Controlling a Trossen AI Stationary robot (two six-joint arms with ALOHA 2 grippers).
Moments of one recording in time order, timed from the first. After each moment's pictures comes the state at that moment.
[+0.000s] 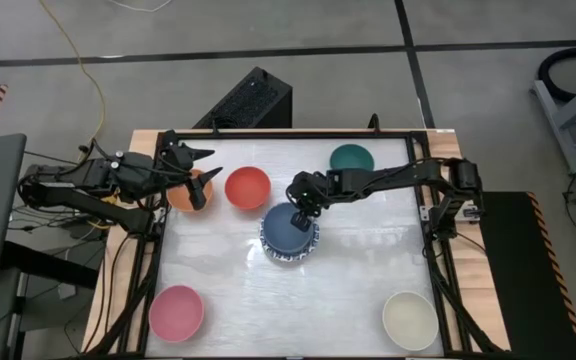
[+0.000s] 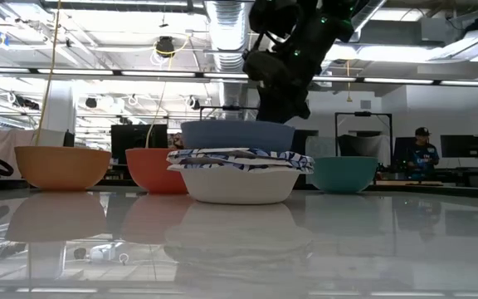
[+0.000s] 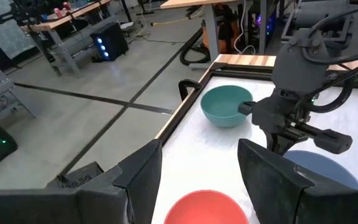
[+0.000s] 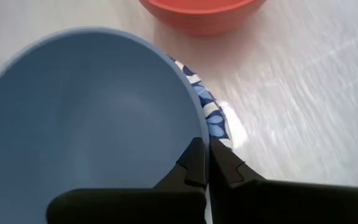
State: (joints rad) left arm -0.11 0.86 1.13 -0.55 -0.67 0.03; right arm -0.08 1.72 1.26 -0.46 0.07 0.34
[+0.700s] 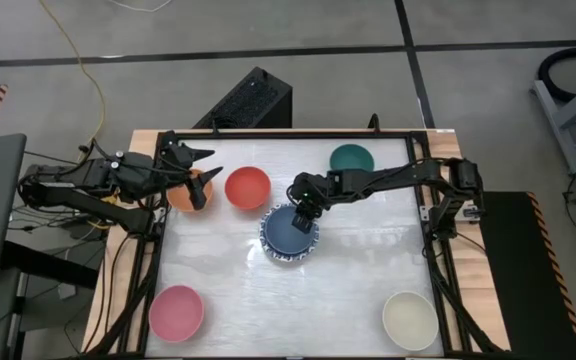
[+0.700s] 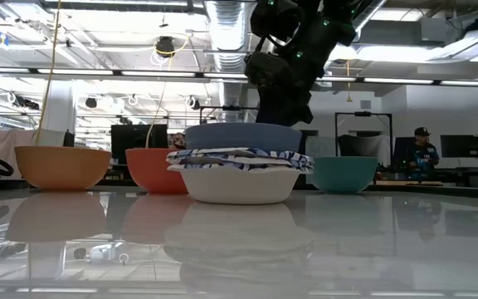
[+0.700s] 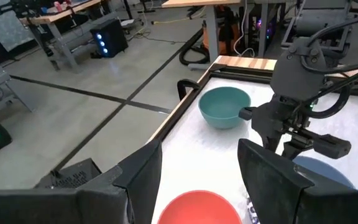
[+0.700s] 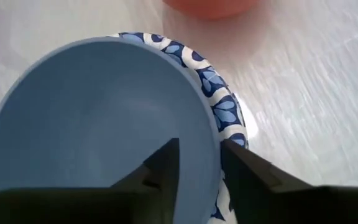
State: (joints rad) left arm -0.11 0.86 1.13 -0.55 -0.67 -0.02; right arm -0.09 1.72 1.25 -0.46 0.02 0.37
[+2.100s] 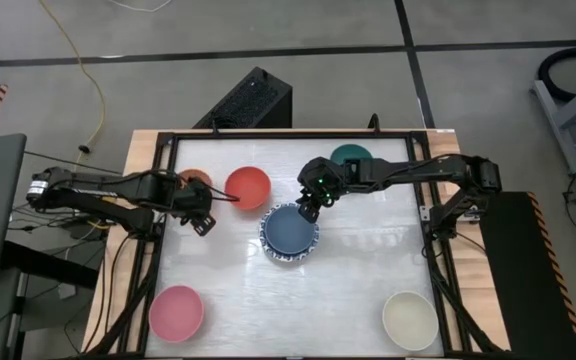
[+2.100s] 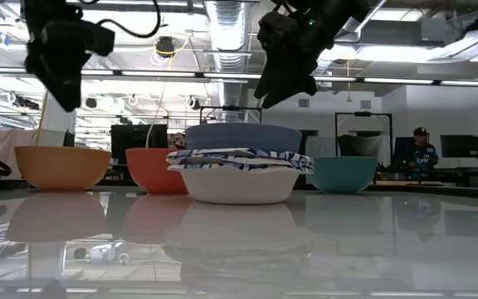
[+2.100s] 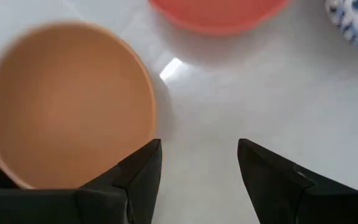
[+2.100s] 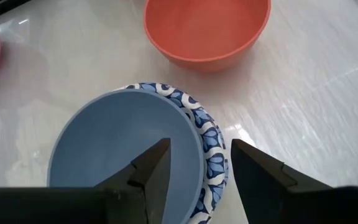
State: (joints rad) left arm -0.02 1.02 0.88 -1.10 -0.25 -0.77; right arm -0.12 1.56 1.25 -0.47 0.03 0.33
